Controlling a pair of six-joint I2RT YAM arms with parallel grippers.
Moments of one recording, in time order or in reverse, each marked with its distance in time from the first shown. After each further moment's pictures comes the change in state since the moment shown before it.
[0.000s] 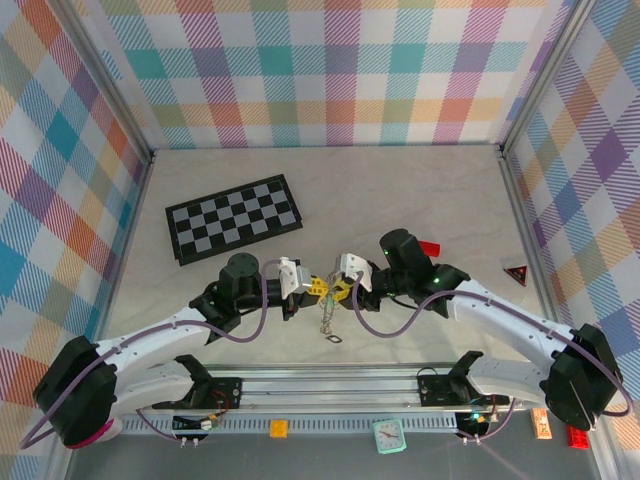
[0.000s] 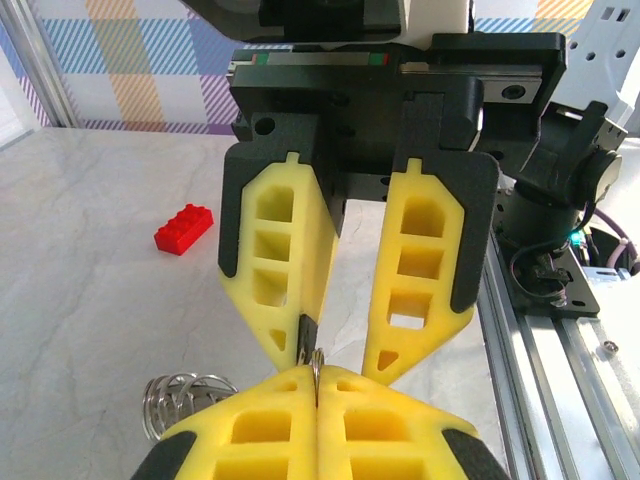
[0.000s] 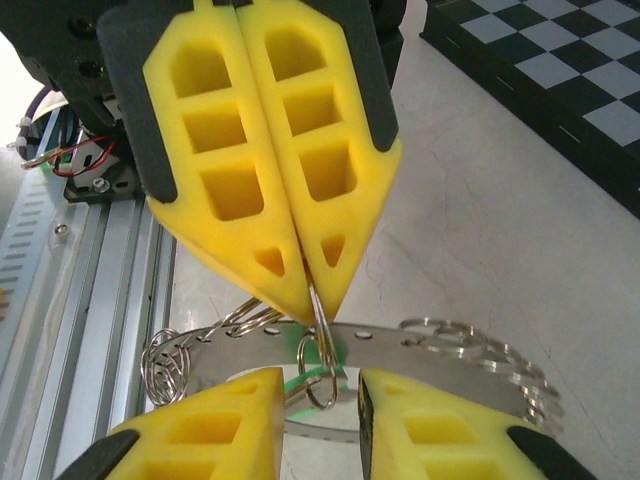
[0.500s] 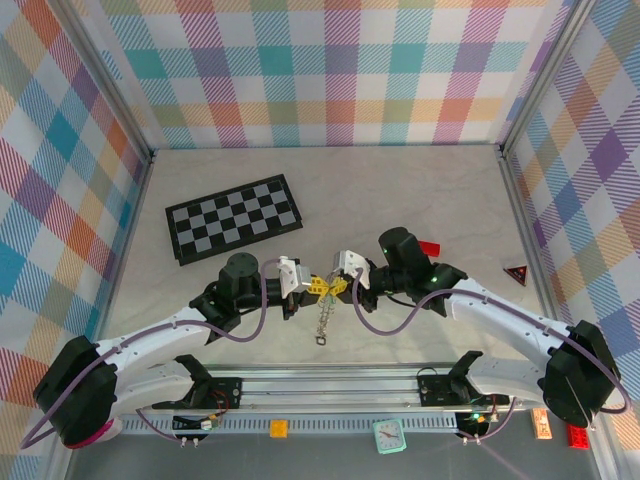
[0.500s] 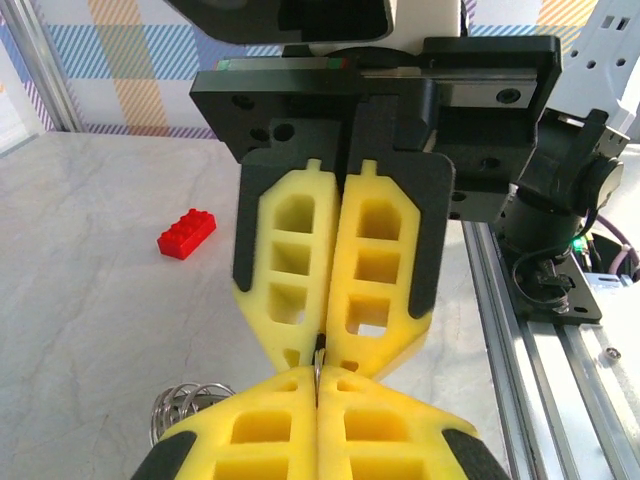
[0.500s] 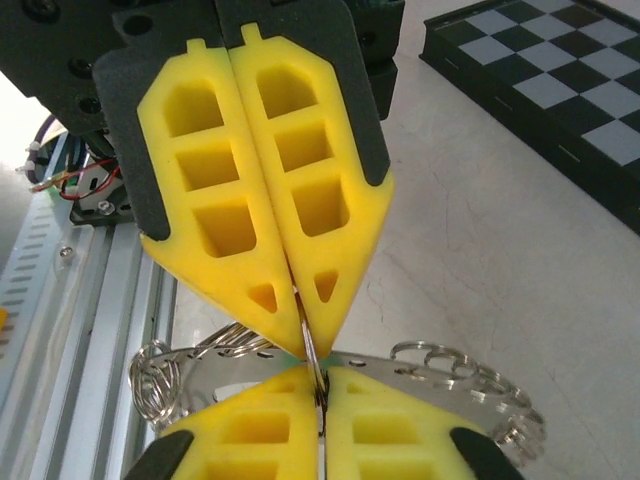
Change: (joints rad) left arm 0.000 0.001 0.000 0.011 -0.002 -0.010; right arm 0.000 0.017 0.000 0.050 -0.026 0.031
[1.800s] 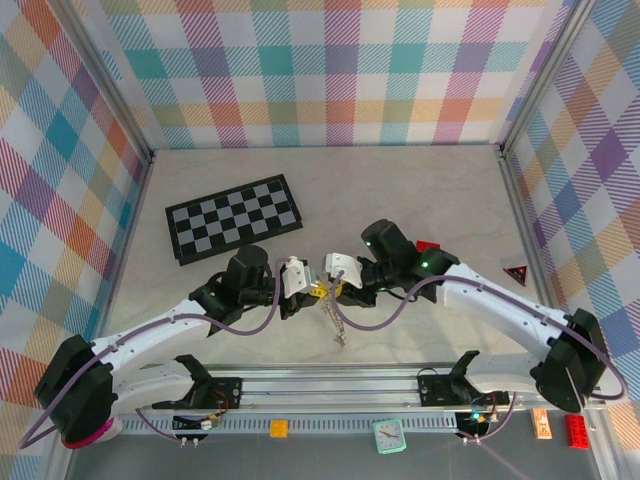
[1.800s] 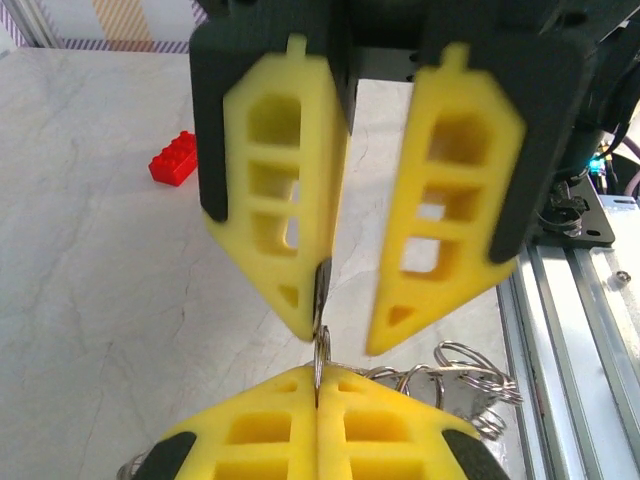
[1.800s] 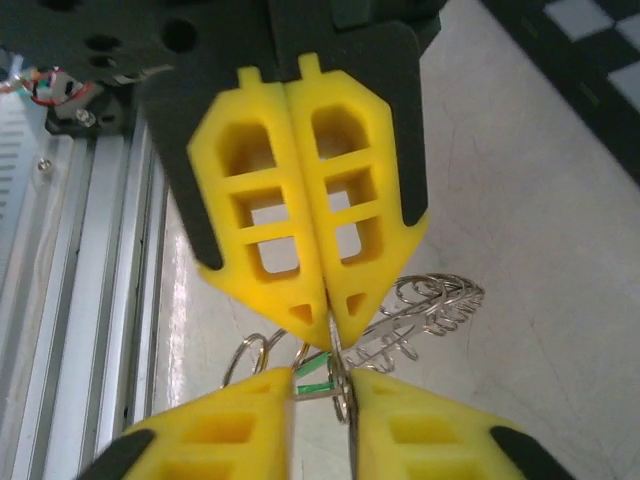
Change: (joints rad) left arm -0.004 0.012 0.109 -0.315 -0.045 0.140; right arm 0.053 0.064 0.201 -0.333 0.148 -0.139
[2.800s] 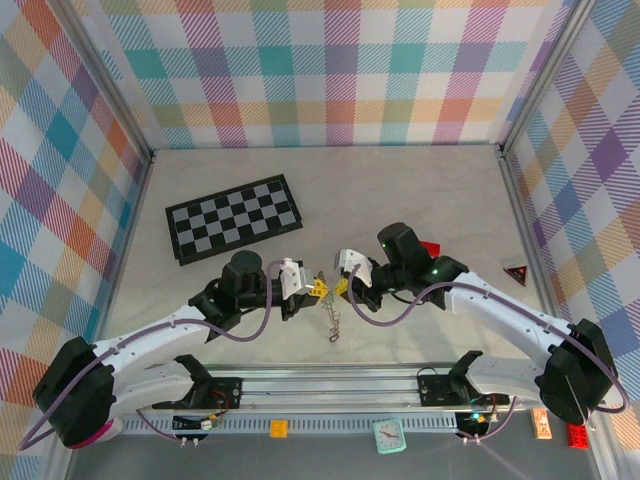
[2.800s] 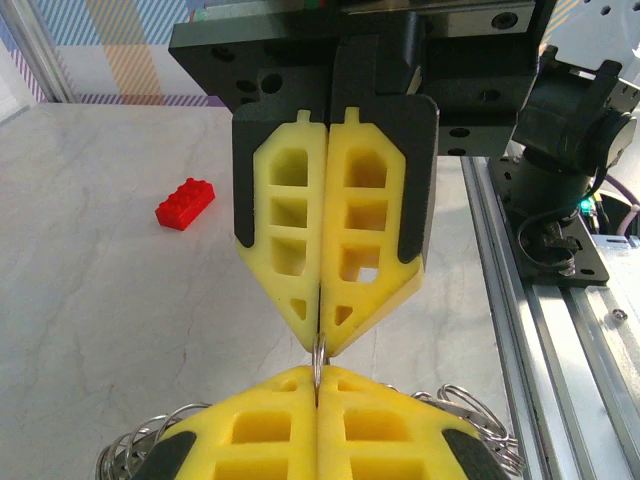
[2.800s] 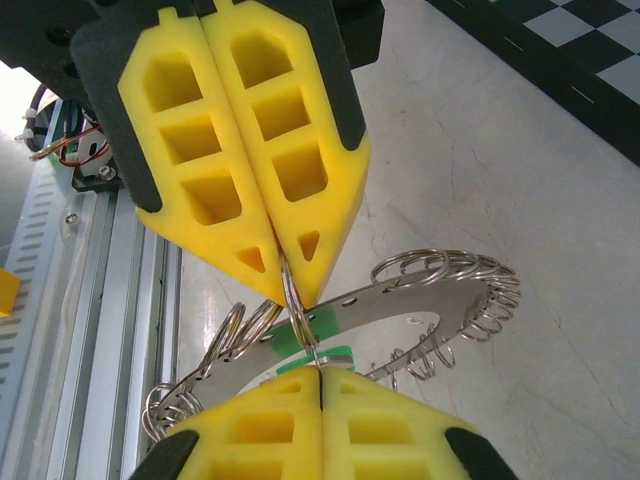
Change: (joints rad) left arm 0.000 -0.018 -0.074 0.185 0.027 -0.064; right arm -0.072 -0.042 -0.128 0.154 -0.130 0.097
